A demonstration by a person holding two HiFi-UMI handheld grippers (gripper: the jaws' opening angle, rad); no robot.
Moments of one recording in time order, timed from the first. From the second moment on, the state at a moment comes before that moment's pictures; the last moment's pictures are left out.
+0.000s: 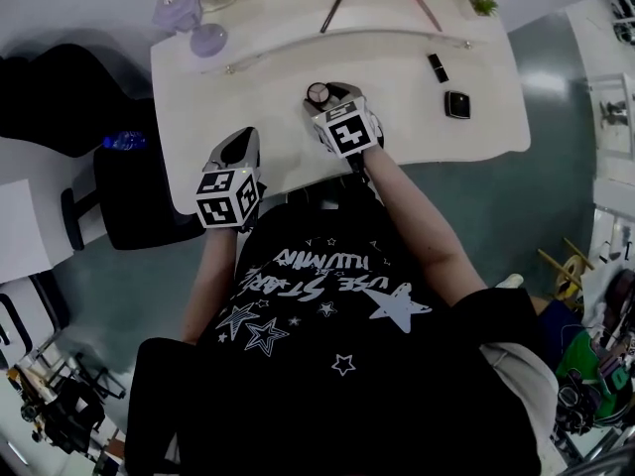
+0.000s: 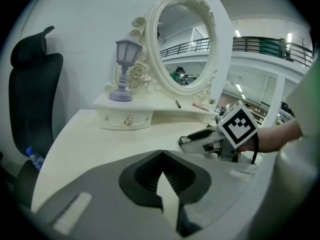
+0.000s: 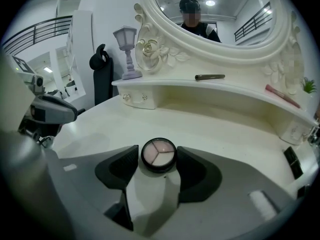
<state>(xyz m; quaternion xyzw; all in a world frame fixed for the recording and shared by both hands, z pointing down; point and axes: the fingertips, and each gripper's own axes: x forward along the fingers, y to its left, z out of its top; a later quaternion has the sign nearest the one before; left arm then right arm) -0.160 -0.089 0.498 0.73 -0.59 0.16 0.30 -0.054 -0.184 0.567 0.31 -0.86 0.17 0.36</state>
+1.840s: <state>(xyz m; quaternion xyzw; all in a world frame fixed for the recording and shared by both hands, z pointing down) 0.020 -0.182 0.495 0.80 -0.49 0.21 0.26 0.280 -0.248 0.577 0.59 -0.69 0.28 0.30</state>
